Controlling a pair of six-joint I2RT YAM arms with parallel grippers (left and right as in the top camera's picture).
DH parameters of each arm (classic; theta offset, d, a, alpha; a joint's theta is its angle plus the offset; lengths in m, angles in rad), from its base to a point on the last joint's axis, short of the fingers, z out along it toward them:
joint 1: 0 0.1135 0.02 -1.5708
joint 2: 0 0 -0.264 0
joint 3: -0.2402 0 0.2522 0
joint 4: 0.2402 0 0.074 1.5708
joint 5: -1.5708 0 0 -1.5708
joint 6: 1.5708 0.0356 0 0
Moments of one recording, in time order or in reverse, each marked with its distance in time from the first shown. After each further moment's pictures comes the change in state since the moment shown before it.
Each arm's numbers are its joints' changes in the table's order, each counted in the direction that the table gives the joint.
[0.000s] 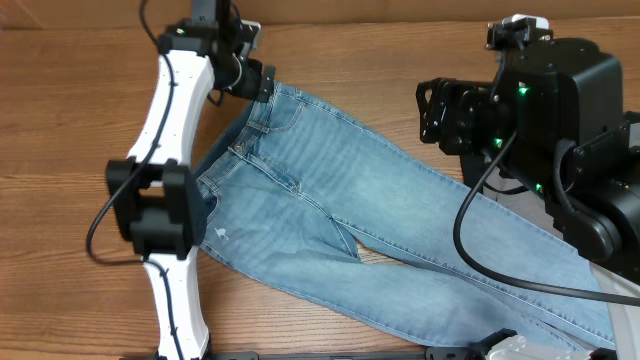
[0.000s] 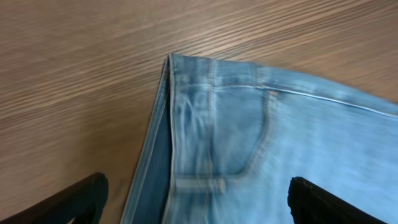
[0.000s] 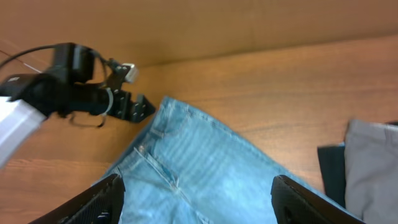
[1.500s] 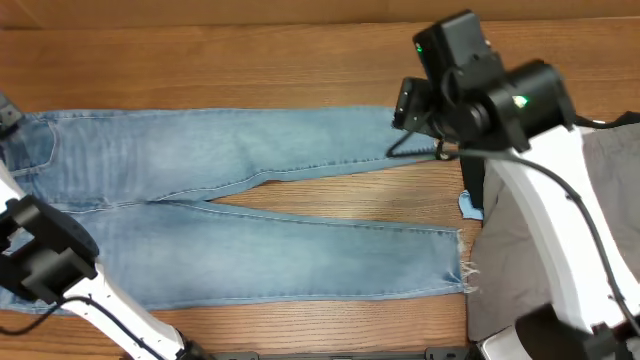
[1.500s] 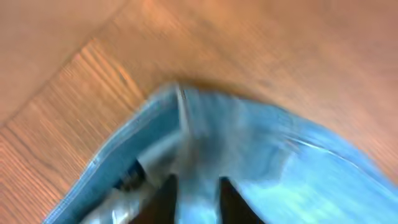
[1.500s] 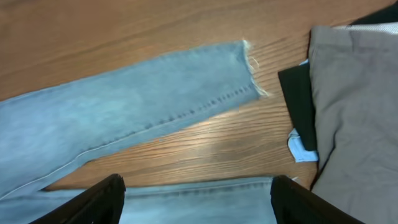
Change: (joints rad) left arm 0.753 -0.057 -0.161 0.138 0.291 -0.274; right arm -0.048 0.296 0.057 0.126 -0.080 0.180
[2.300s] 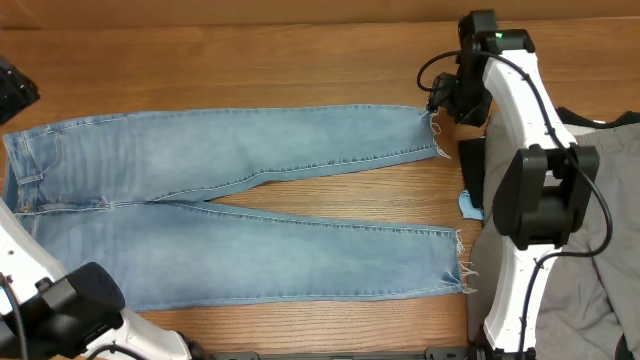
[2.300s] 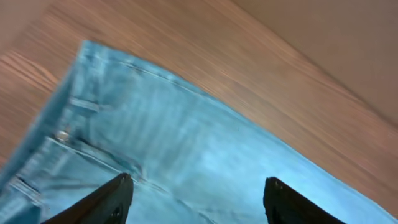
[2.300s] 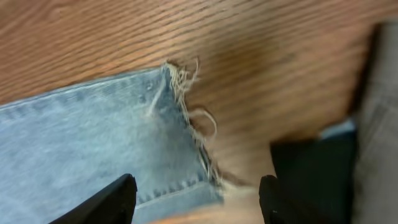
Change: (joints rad) left arm -0.051 -0.371 -0.005 0.252 -0.342 0.023; right arm -0.396 0.582 0.004 -0.280 0.274 -0.288
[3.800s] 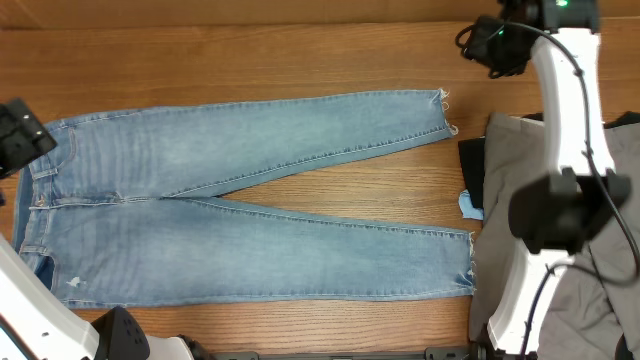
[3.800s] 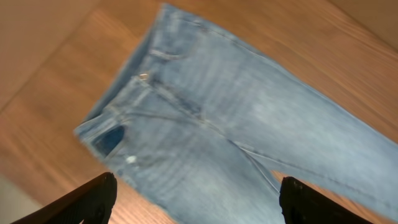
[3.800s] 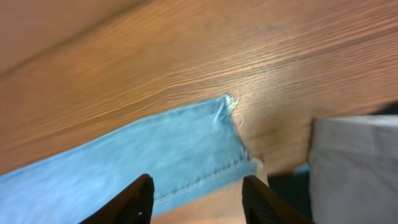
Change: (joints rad) left arm -0.031 -0.232 -0.007 0.285 0.235 -0.015; right arm -0.084 -0.094 -0.362 0.115 0.104 -0.043
